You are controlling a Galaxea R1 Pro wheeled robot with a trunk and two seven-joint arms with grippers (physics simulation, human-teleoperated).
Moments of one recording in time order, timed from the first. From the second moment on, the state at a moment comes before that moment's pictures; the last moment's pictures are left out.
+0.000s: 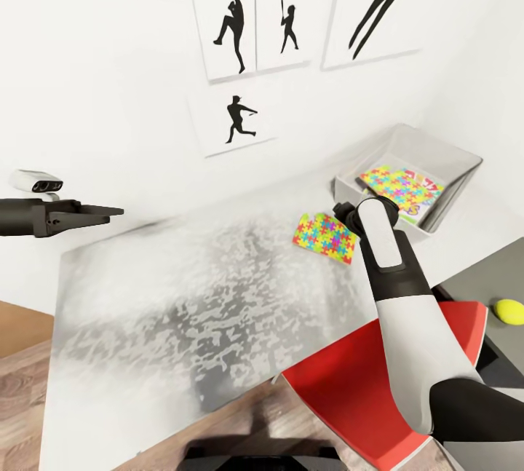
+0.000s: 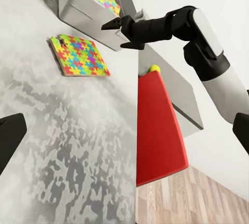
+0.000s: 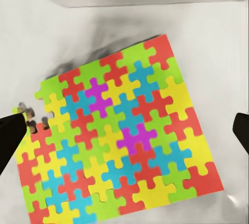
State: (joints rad) left arm -0.95 0.67 0.04 -1.38 0.33 1.04 -1.57; right arm -1.04 0.08 0.04 -1.22 -0.95 0.62 -1.08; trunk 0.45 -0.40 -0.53
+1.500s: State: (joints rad) left arm -0.95 0.67 0.05 -1.38 0.33 1.04 -1.57; right arm -1.07 0.08 0.04 -1.23 -0.94 0.62 -1.08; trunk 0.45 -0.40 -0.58
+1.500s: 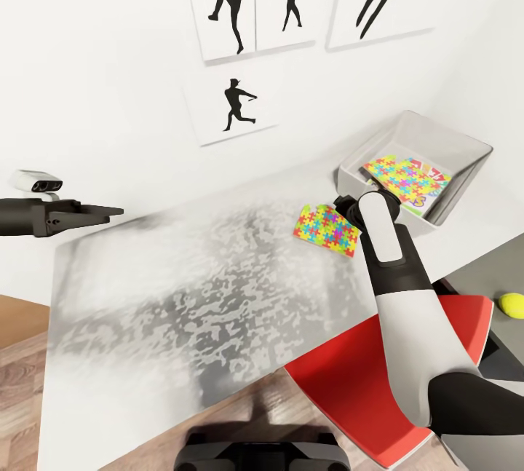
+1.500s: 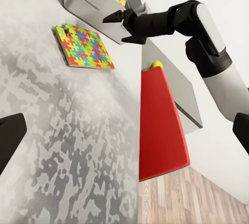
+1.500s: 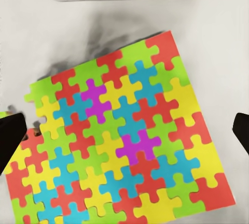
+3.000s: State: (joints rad) left arm -0.95 0.67 0.04 -1.38 0.33 1.04 -1.57; right arm -1.09 0.09 0.03 -1.24 -0.94 0.62 -1.08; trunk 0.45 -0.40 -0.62
